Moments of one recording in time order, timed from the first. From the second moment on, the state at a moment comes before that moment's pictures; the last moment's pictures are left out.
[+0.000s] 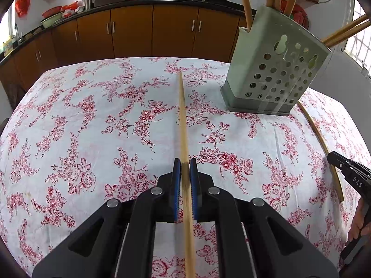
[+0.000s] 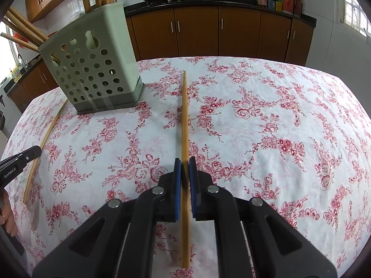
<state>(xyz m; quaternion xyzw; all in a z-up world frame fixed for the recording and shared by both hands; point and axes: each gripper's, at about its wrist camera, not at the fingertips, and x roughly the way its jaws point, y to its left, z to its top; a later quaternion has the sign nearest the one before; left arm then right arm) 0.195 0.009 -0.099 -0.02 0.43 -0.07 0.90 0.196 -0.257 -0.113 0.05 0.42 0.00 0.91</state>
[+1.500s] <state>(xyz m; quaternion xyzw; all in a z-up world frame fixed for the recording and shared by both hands) 0.140 0.022 -0.022 -0.02 0.35 -0.06 0.93 0.145 -0.271 -0.021 0.05 0.31 0.00 0.95</state>
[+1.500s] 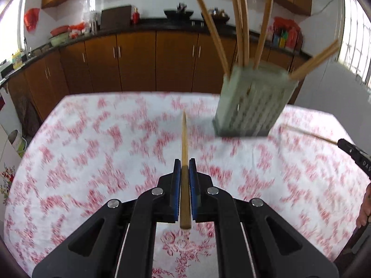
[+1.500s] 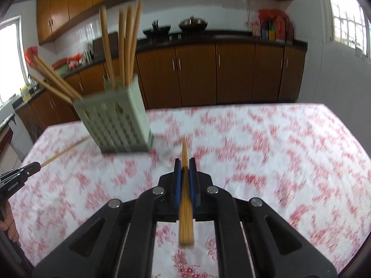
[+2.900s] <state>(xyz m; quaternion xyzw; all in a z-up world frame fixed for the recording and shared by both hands) 0.156 -0.024 0.169 -0.08 0.12 -0.11 0.98 0.153 -0.238 0.157 0.08 0.12 0.10 0.98</state>
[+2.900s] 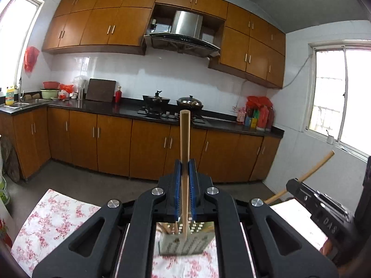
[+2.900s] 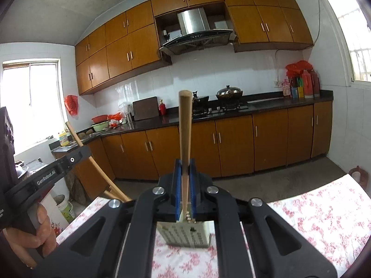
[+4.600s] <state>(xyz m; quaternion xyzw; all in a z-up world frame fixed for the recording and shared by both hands) 0.139 -0.004 0.125 -0.03 0.16 -0.04 0.99 0.136 -0.247 0.126 0.07 0.12 0.03 0.99</state>
